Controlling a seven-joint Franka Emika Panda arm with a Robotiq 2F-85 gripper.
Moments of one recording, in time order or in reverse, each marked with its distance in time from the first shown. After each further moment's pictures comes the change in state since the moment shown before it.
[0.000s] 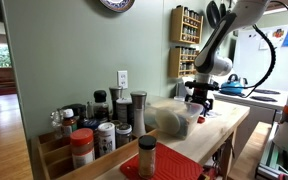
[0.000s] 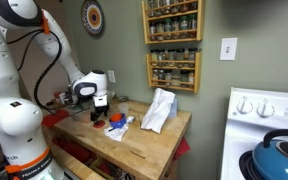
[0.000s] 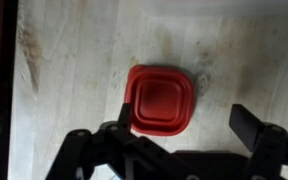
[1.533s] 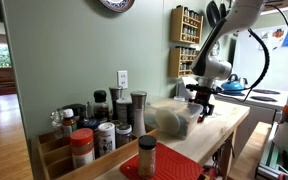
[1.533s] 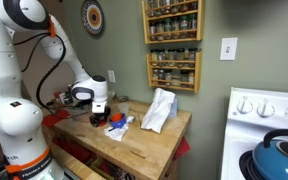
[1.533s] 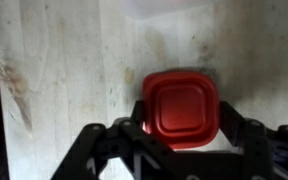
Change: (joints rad) arm 0.000 0.063 0.024 0.002 0.395 0.062 -0.167
